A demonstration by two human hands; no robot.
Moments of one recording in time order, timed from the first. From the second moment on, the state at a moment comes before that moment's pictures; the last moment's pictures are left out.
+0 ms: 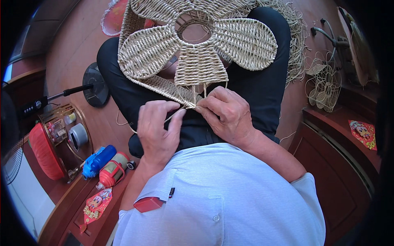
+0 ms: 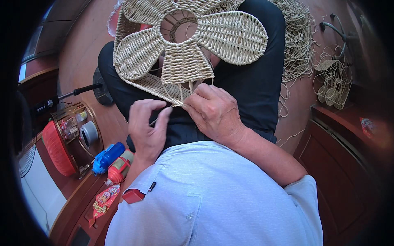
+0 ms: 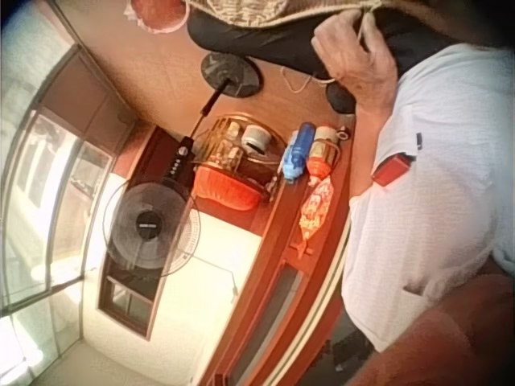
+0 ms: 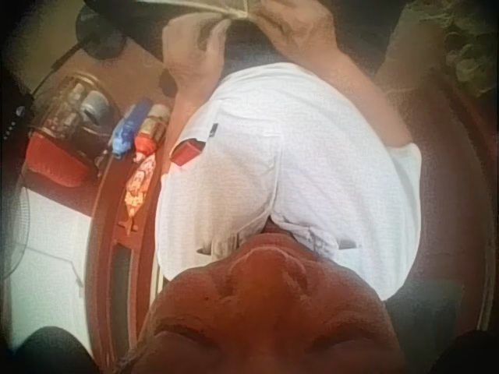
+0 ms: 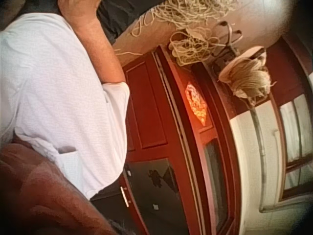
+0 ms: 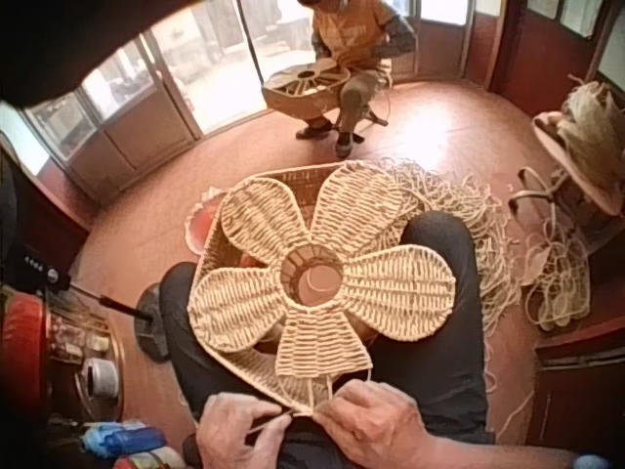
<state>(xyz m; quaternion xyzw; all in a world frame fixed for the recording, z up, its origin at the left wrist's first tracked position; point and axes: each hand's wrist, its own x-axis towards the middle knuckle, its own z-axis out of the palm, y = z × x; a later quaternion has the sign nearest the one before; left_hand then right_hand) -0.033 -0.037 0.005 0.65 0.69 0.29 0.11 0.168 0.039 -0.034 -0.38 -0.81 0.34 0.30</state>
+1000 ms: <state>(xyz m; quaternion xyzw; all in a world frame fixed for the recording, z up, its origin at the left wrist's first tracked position) -0.067 0.061 0.020 0.80 0.46 0.08 0.37 0.168 0.046 -0.036 -0.36 -0.81 0.34 0.31</state>
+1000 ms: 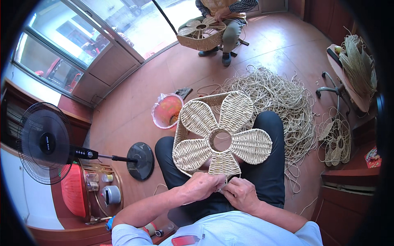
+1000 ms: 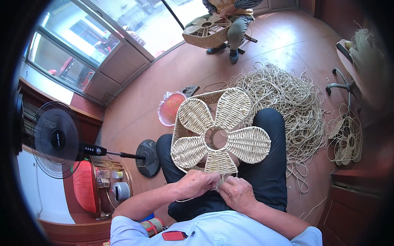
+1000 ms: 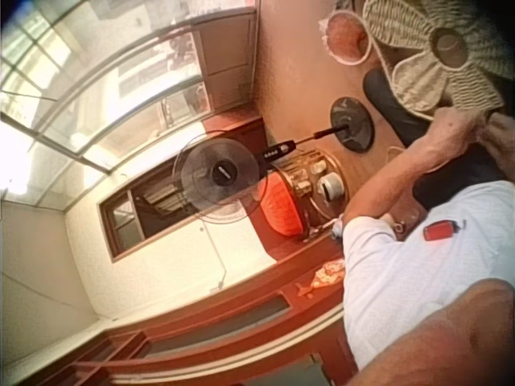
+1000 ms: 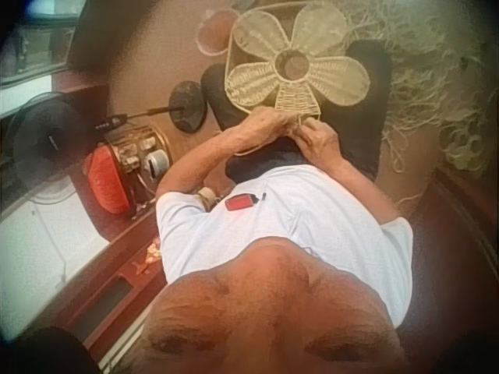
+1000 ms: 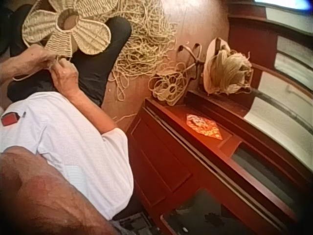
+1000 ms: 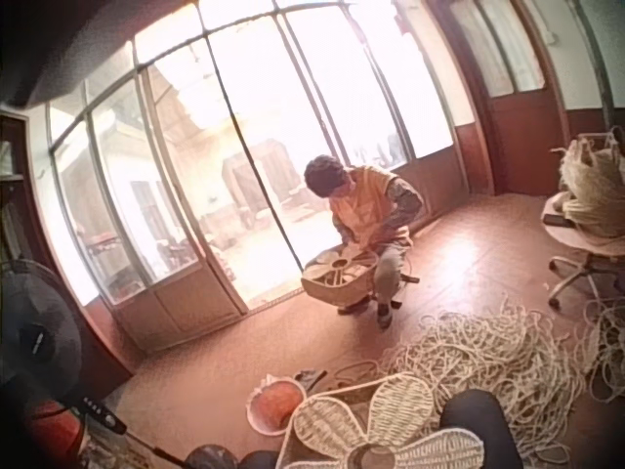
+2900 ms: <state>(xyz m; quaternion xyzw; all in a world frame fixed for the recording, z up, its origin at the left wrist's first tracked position) -0.071 0.060 0.001 0.85 0.41 0.13 0.30 0.175 0.047 -0.036 -0.41 -0.79 0.35 0.29</state>
